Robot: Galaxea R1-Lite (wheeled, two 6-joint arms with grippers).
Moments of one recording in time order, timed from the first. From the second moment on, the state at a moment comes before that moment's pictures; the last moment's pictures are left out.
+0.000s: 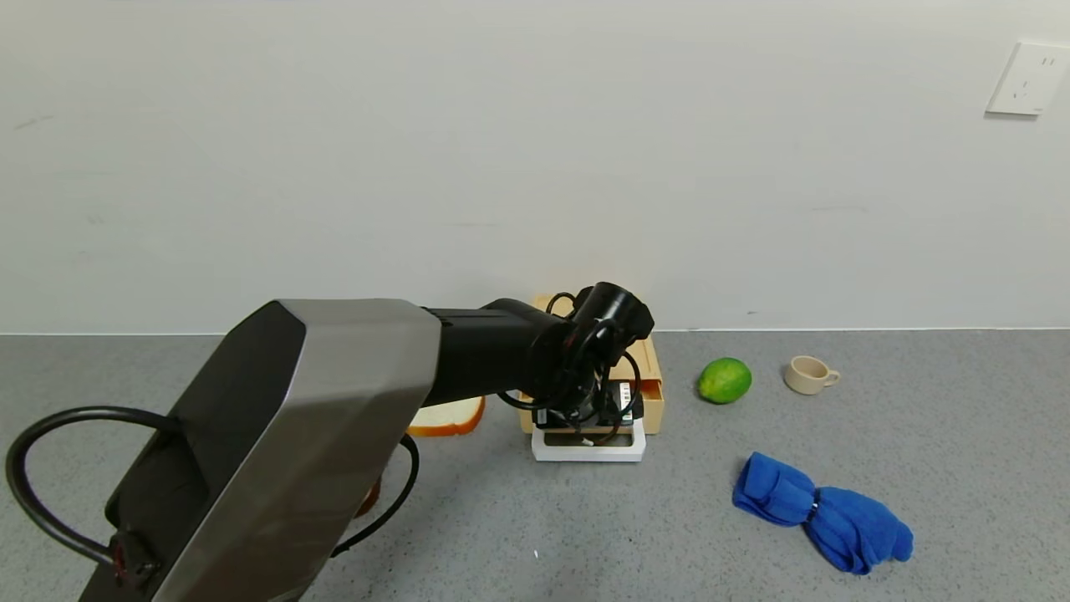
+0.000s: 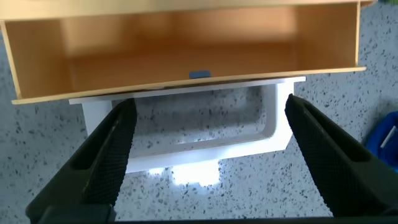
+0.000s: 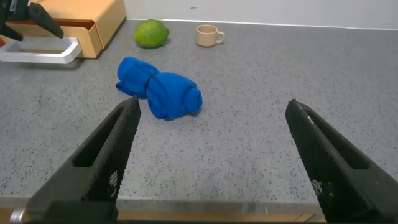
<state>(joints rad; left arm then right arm) -0.71 2.40 -1.98 0.50 0.25 -0.59 0.00 0.00 0.00 0.01 -0.01 0.00</state>
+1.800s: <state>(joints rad) -0.68 2.41 -1.97 0.39 0.27 -0.51 0.00 0.00 0.00 0.01 -0.01 0.00</state>
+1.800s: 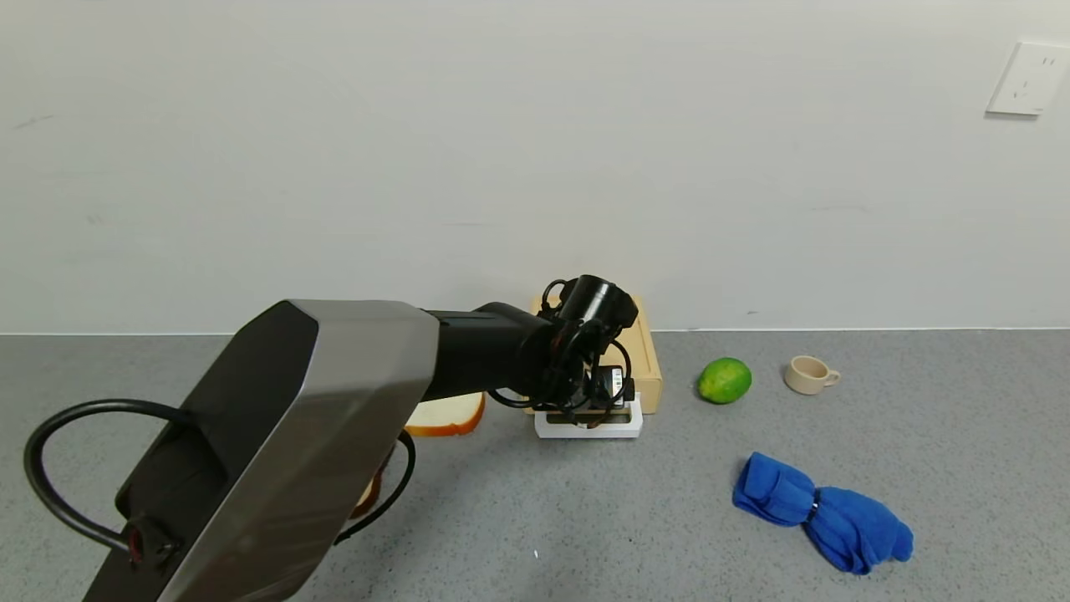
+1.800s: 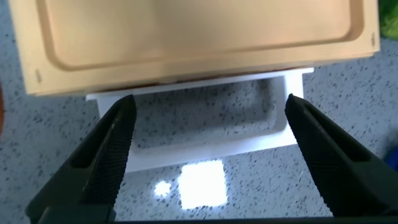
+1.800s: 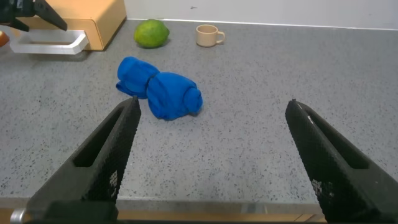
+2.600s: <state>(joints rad) -0.67 2.01 -1.89 0.68 0.29 -0.49 0.00 0.00 0.00 0.01 -0.01 0.00</state>
